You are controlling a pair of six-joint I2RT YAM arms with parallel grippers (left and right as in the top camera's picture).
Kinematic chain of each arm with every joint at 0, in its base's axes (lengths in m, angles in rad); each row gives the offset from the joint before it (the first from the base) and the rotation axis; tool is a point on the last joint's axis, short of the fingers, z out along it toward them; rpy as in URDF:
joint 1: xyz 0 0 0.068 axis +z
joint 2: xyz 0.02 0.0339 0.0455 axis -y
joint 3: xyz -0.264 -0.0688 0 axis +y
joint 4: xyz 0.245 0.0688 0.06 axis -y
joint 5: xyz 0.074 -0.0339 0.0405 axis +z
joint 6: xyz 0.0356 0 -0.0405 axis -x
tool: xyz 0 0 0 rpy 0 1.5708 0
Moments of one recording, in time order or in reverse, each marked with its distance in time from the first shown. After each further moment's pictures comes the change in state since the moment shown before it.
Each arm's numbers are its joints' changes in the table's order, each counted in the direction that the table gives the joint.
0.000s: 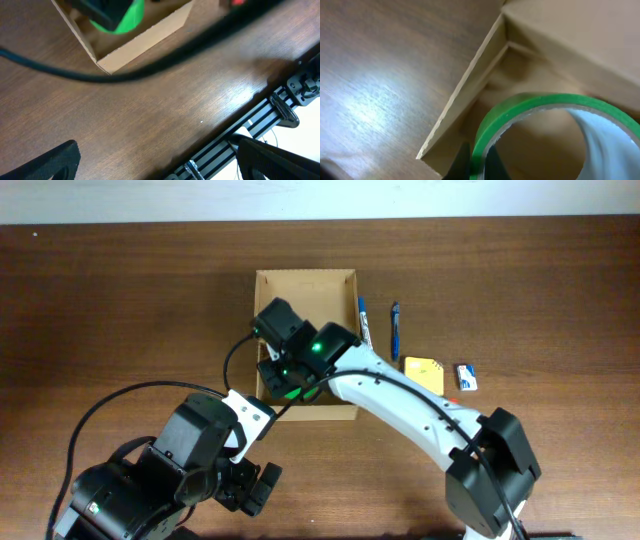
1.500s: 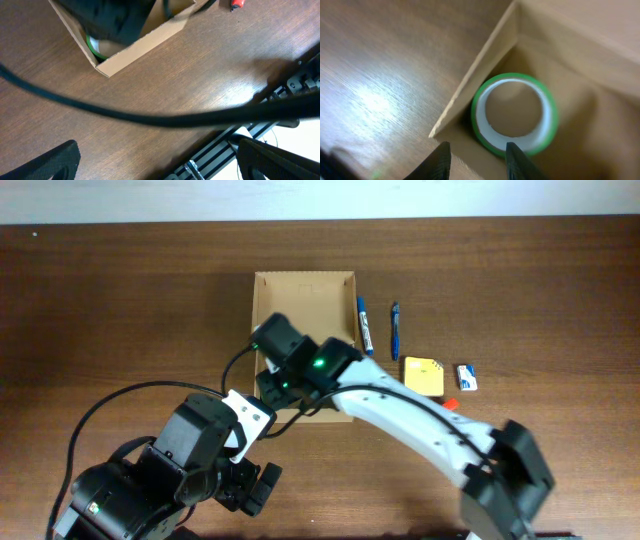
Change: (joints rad) left arm 0.000 0.000 0.000 0.000 0.000 0.000; right arm 0.009 0.097 0.069 0.016 0.005 -0.018
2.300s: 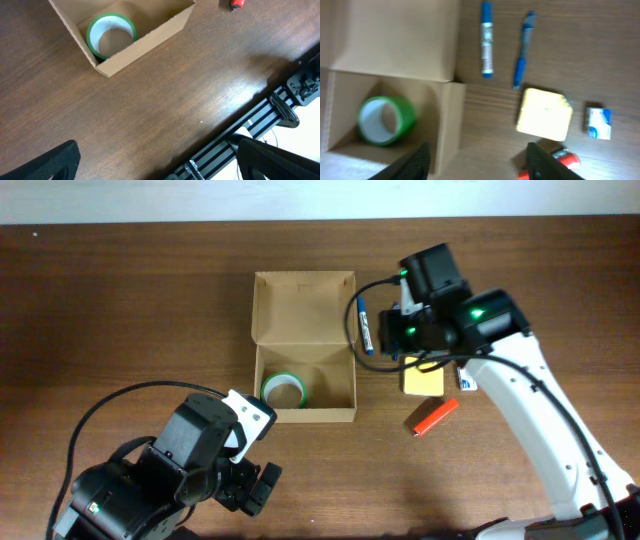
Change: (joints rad) left arm 0.000 0.000 0.000 0.000 0.000 0.000; right arm -0.473 0.261 -0.018 -0.307 -0.082 0.045
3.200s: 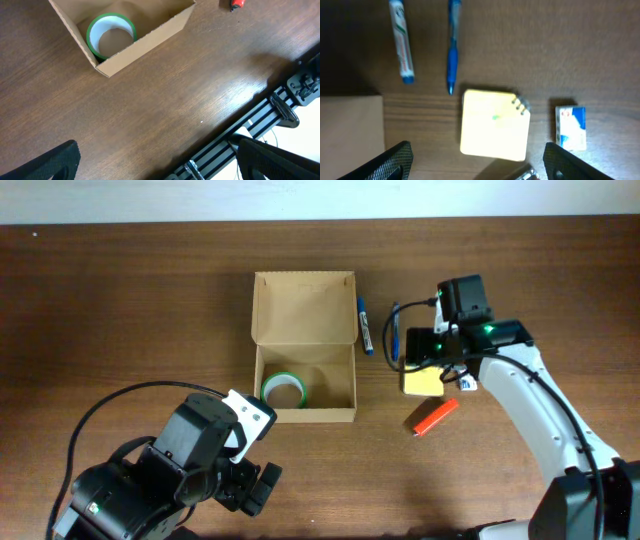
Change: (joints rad) left arm 0.000 0.000 0.000 0.000 0.000 0.000; right arm -0.183 0.000 0.407 0.346 -0.018 0.089
